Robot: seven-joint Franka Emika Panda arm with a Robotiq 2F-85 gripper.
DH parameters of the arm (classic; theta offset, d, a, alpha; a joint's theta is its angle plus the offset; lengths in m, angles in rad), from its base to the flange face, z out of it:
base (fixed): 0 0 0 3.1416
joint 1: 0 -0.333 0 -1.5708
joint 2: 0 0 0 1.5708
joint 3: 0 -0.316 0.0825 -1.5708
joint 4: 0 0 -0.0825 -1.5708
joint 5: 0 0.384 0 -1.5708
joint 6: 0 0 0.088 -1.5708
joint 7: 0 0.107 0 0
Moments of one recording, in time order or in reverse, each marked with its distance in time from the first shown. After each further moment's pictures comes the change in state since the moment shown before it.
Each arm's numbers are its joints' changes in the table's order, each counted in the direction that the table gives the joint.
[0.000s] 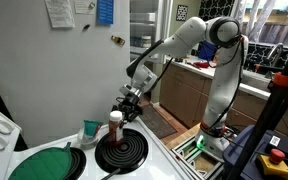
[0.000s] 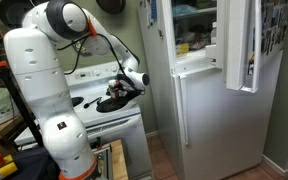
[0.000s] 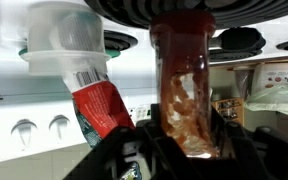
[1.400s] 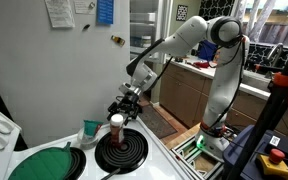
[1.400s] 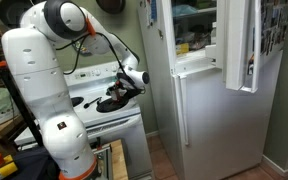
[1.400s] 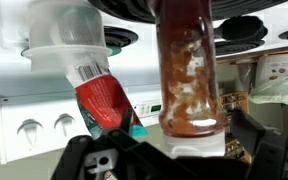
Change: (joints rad) arm 0.002 0.019 0.001 0.006 -0.001 0.006 0.069
